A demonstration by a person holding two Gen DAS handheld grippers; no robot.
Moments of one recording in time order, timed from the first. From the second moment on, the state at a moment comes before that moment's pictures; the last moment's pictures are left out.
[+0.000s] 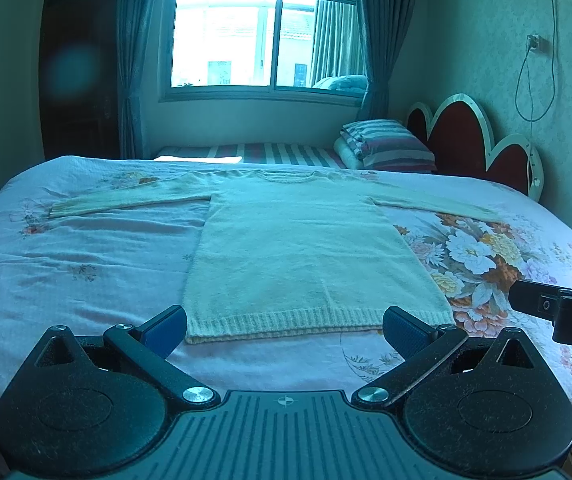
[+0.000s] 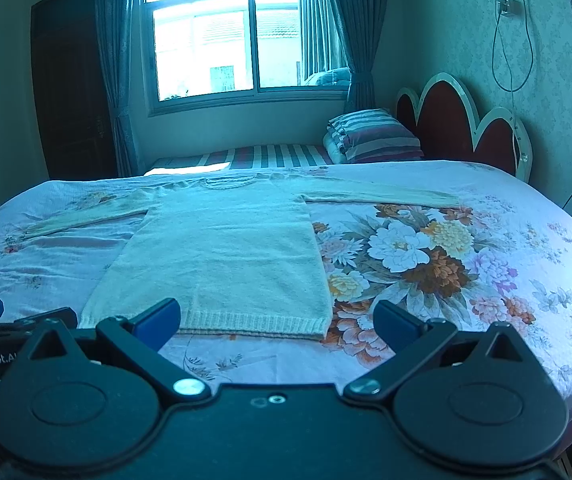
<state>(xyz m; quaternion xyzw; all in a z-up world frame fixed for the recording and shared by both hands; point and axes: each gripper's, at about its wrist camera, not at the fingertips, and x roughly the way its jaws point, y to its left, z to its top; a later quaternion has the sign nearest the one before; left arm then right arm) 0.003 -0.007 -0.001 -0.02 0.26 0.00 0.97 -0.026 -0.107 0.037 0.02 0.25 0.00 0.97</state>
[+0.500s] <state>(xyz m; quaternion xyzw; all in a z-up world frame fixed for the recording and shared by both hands) 0.004 -0.008 -0.001 -0.02 0.26 0.00 0.97 -0.028 -0.105 0.038 0.02 0.25 0.00 0.97</state>
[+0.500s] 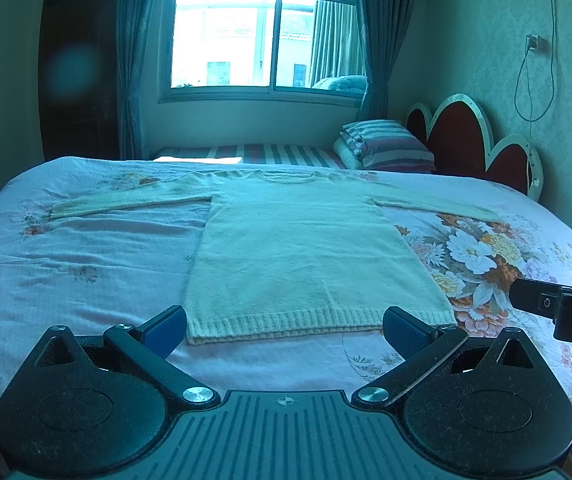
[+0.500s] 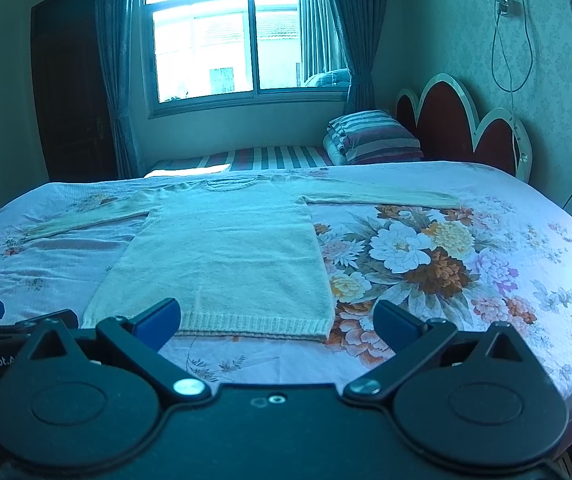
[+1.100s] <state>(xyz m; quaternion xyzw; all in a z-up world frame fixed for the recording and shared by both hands) 0.126 -0.001 -0.001 -0.02 0.27 0.02 0.96 0.077 -0.158 0.042 0.04 0.24 -0.06 0.97</state>
